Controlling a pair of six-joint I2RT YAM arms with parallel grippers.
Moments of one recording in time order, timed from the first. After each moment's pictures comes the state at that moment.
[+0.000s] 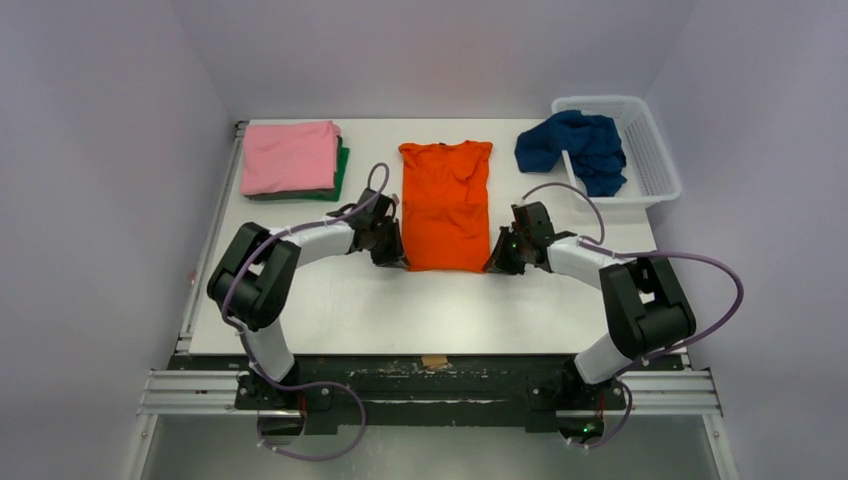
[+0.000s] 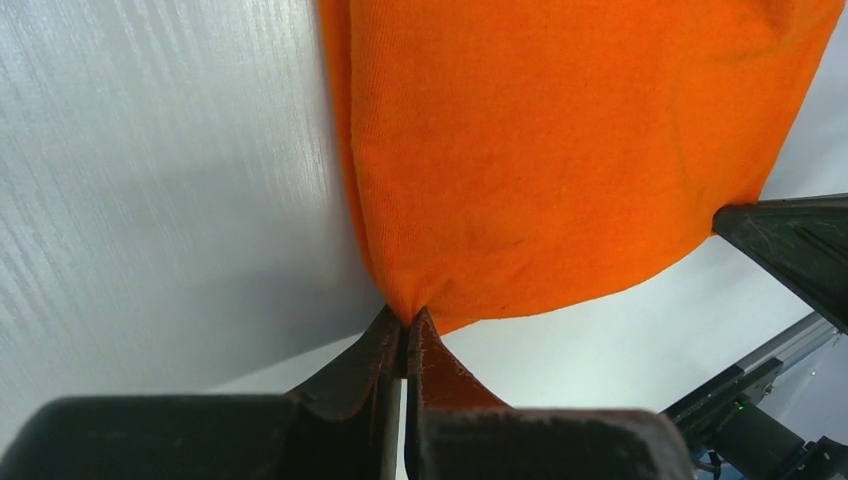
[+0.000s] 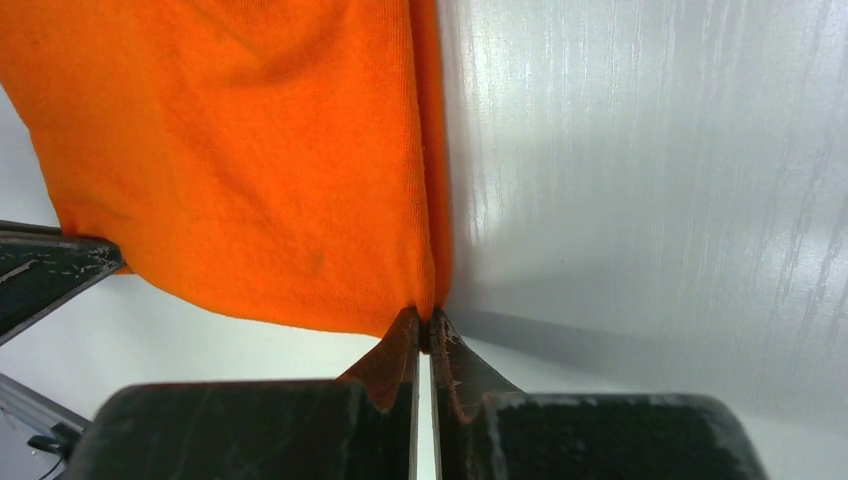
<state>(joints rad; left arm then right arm) -0.50 1.80 1.02 -0.27 0.27 -0.65 0.33 1.57 0.75 -0.19 -0.22 0.64</state>
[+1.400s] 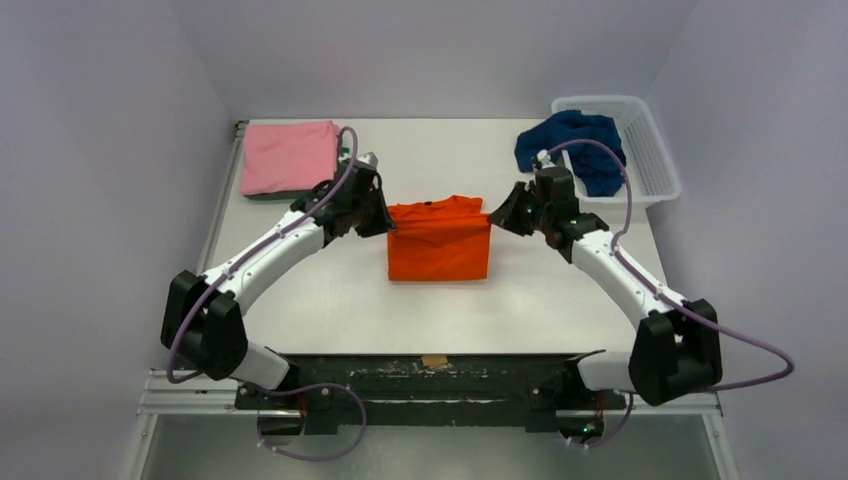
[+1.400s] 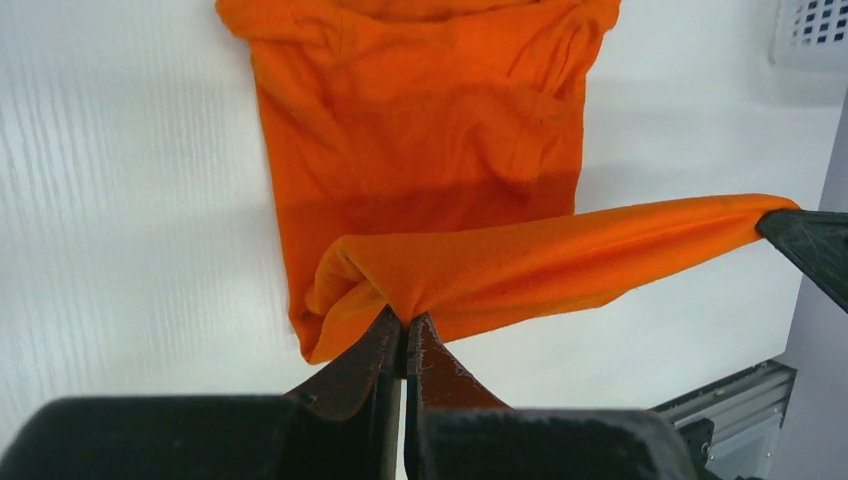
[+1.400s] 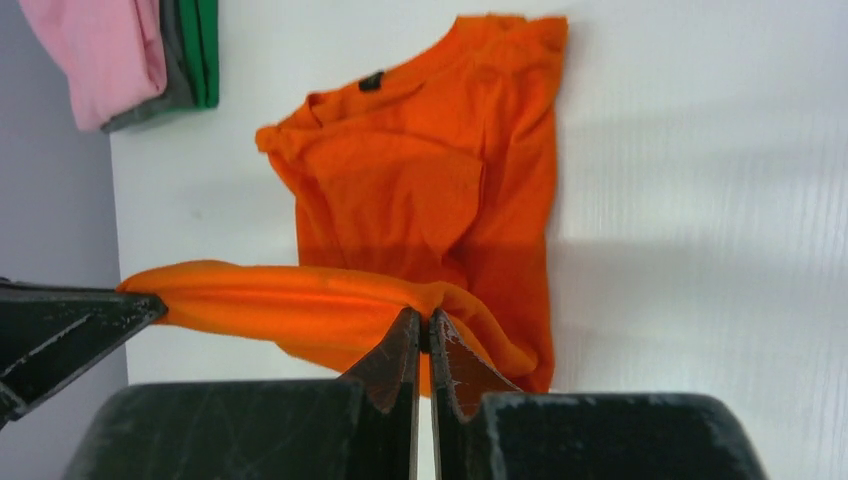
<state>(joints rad) -0.52 1.44 1.13 -0.51 0.02 -0.70 0.32 1.28 0.91 -0.29 -0.18 0.66</state>
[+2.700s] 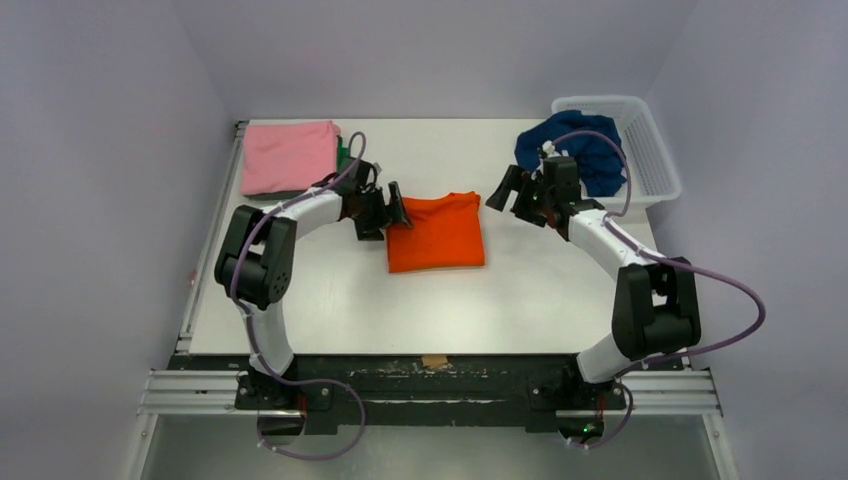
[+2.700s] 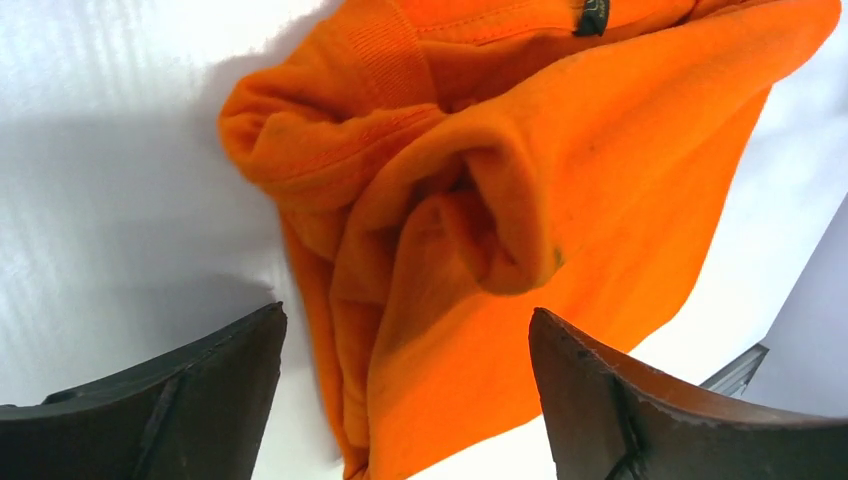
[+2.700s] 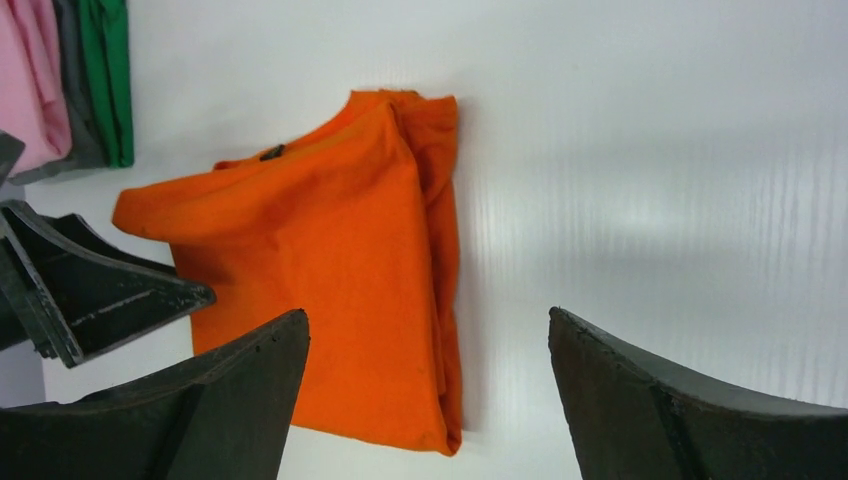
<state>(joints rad) -0.34 1.91 1.25 -0.36 0.33 -0.63 0.17 1.56 1.03 -0.15 -0.23 0.54</state>
